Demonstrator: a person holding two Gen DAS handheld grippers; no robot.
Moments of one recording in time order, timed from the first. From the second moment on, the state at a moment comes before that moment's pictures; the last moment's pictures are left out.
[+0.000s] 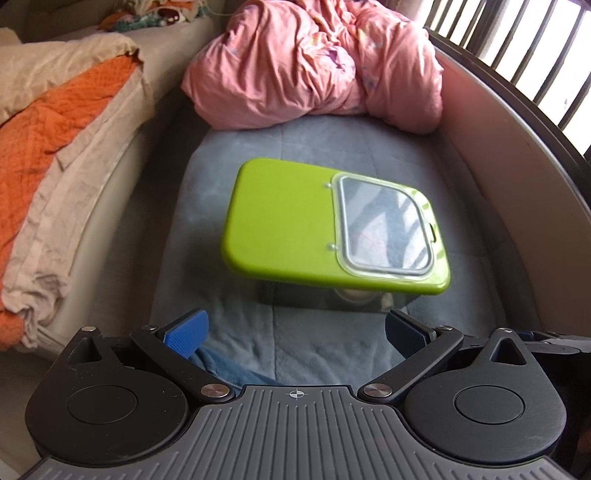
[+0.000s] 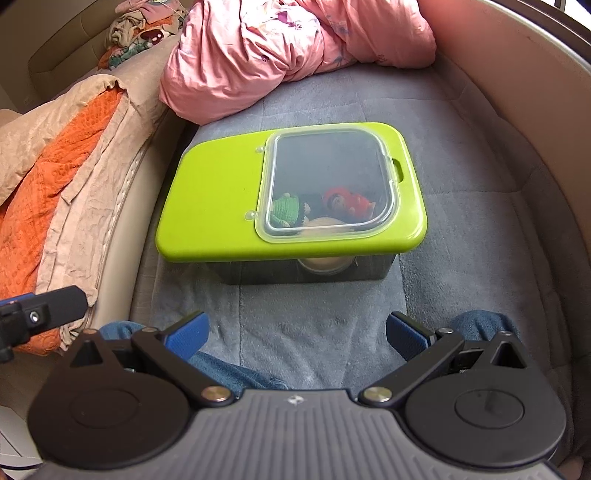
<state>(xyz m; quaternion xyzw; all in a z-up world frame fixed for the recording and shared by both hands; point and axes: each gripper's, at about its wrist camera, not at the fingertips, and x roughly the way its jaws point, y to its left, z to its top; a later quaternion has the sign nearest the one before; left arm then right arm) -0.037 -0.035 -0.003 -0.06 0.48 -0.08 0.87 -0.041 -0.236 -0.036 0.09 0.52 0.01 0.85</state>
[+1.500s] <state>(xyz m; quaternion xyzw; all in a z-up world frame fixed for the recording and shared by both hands) -0.030 -0.036 -0.027 -0.04 0.50 -0.07 0.86 -0.040 -0.235 -0.045 0.10 0.54 0.02 0.84</state>
